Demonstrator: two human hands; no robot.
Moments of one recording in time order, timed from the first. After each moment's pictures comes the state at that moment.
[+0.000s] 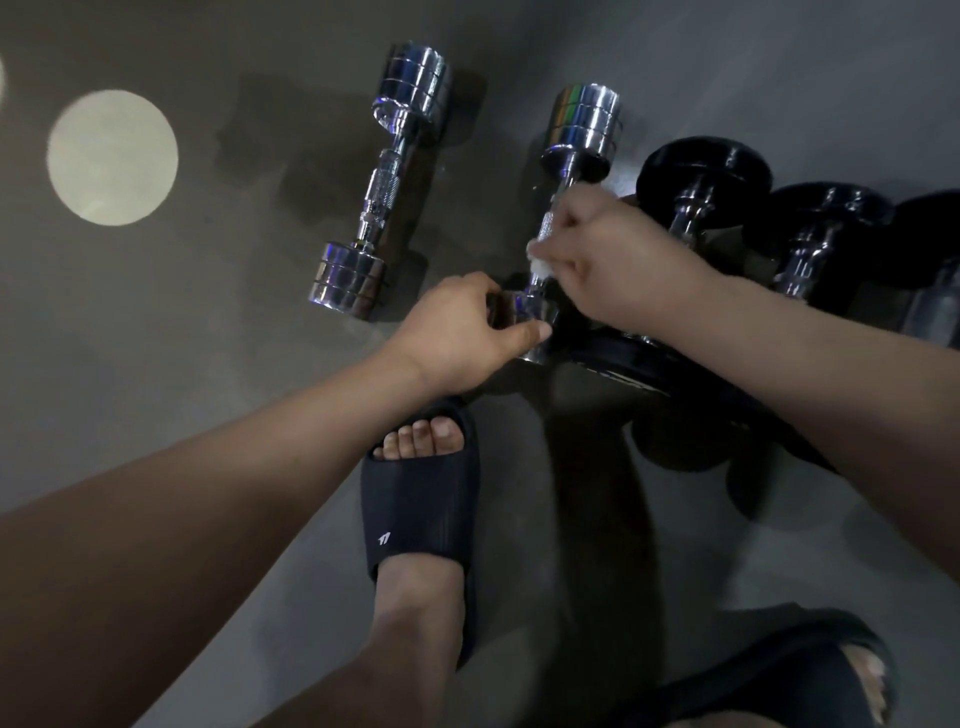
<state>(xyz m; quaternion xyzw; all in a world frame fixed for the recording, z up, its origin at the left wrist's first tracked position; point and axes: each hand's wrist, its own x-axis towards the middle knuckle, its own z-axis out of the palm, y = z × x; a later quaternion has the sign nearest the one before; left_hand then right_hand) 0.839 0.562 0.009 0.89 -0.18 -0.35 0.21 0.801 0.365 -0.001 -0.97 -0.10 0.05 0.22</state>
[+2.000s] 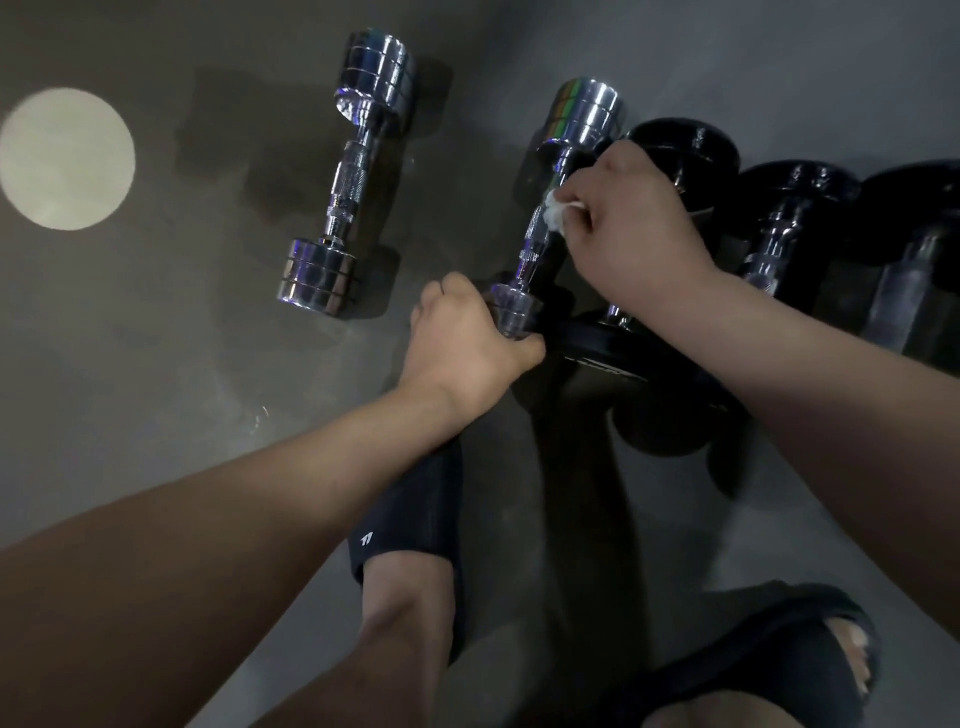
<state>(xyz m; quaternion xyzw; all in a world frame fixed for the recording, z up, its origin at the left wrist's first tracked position) 0.799 0.541 0.010 0.92 -0.09 -0.30 0.23 0.791 0.358 0.009 -0.95 0.13 -0.01 0.27</state>
